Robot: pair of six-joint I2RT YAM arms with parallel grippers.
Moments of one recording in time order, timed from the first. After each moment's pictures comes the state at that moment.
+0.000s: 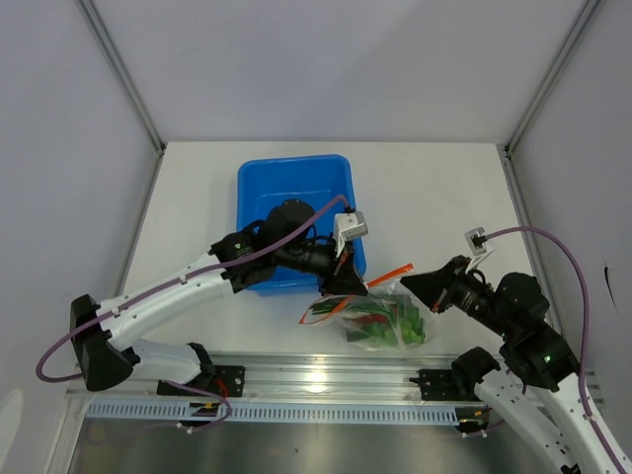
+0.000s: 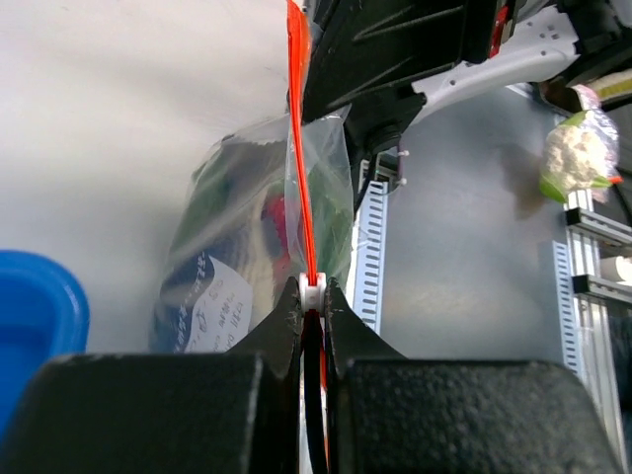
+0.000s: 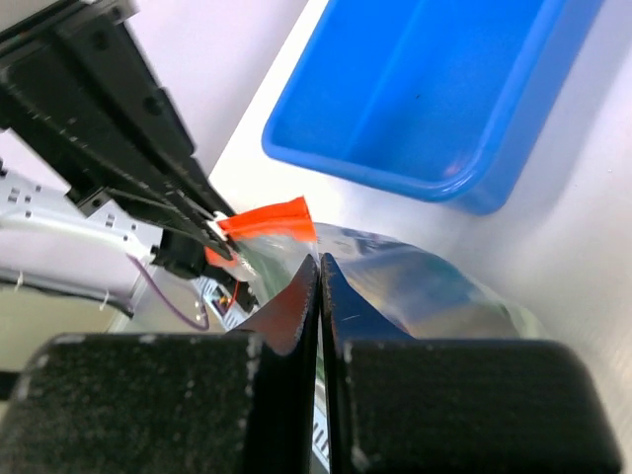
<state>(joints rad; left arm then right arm) -0.97 1.29 1.21 -0.38 0.63 -0.20 0.53 0.37 0.74 -0.51 -0.31 0.64</state>
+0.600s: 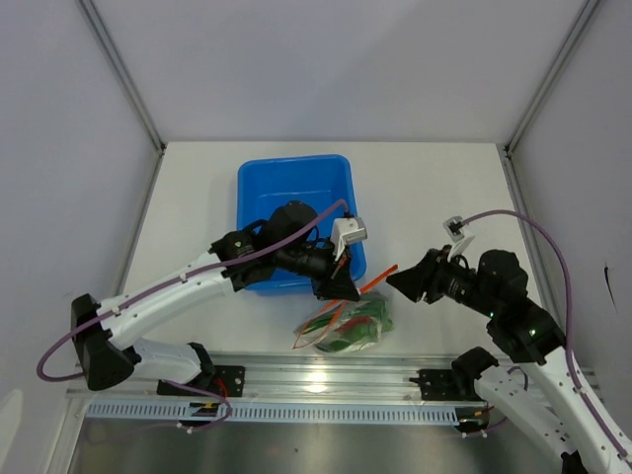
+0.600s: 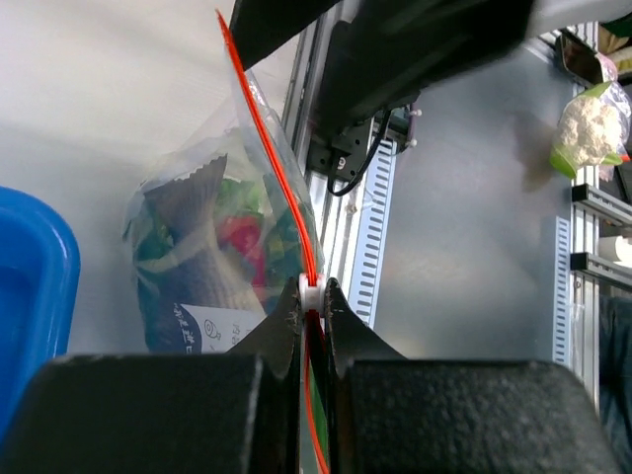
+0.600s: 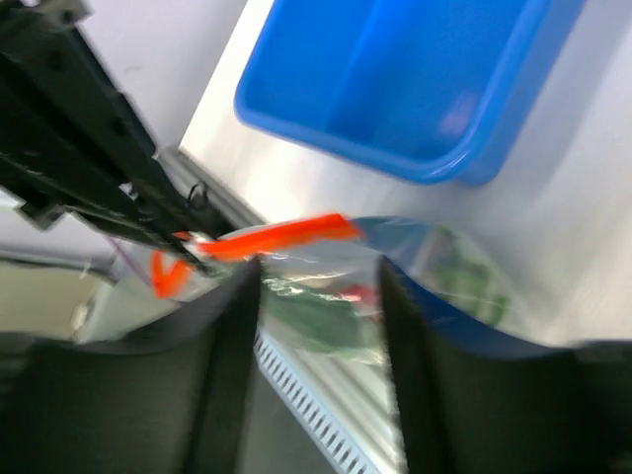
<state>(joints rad) -0.97 1.27 1.21 -0.51 0.59 -0.18 0.53 0.52 0.77 -0.51 -0.35 0.61</state>
